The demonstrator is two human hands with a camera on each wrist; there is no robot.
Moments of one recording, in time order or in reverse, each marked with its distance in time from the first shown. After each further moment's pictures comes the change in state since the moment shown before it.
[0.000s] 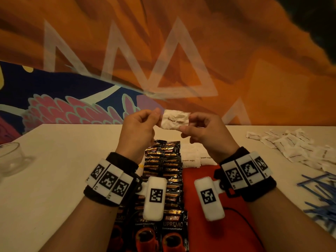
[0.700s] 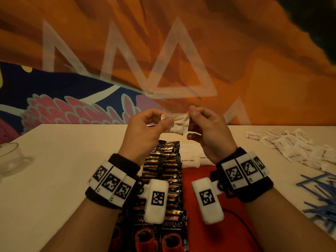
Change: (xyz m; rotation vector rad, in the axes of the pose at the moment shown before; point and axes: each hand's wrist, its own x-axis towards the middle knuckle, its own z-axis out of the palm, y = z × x) left_hand -0.001 -0.003 0.007 0.084 -0.077 0.142; right_hand -0.002 -0.005 0.003 0.254 0.062 0.033
